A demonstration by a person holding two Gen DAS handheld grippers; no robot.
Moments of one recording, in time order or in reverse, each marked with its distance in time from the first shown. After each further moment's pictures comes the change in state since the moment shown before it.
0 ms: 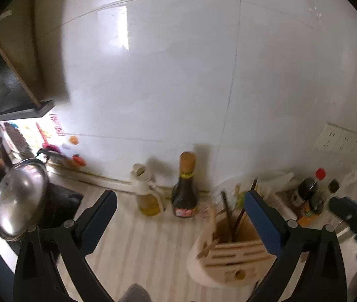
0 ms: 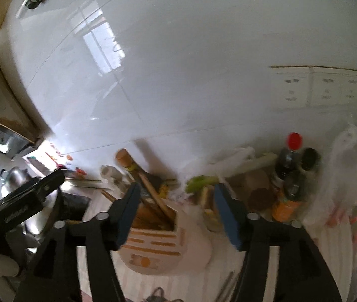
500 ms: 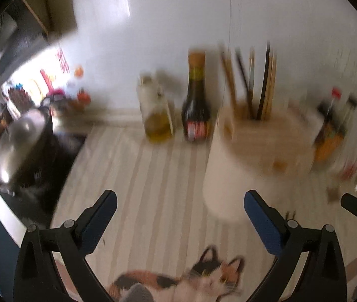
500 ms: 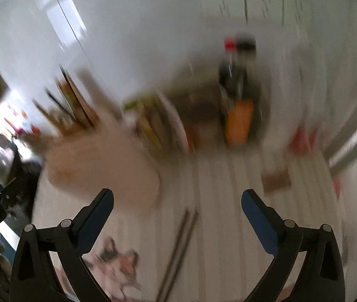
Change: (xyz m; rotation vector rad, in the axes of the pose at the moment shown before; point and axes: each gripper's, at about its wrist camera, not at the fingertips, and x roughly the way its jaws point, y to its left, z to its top) left arm 0.029 0.000 -0.146 0.052 0.229 0.055; right arm 0.021 -0.067 -0.138 0.067 0.227 -0.210
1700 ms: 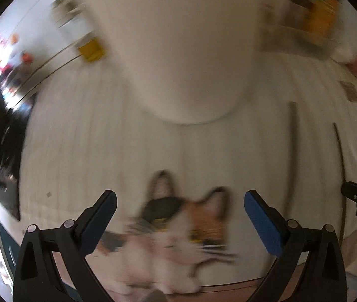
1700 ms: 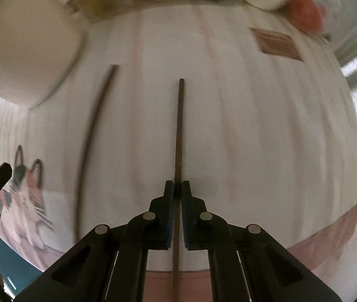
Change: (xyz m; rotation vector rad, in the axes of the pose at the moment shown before) left arm 0.091 -0.112 -0.105 0.241 0.315 -0.006; right arm 0.112 -0.062 -0.120 0.002 0.416 -0.164
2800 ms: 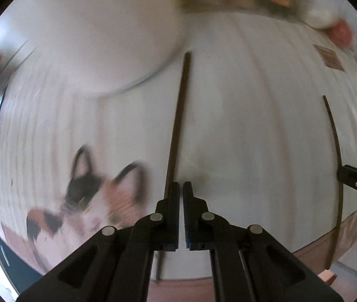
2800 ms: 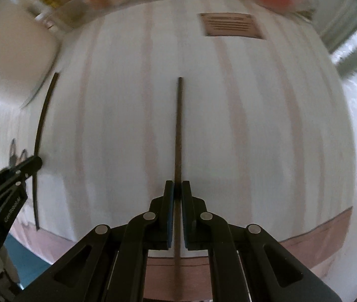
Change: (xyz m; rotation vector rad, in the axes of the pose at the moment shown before) left arm 0.028 -0.065 -0.015 -0.019 0.117 -0.077; right arm -0.012 -0.085 -0.017 -0.027 0.027 0.074
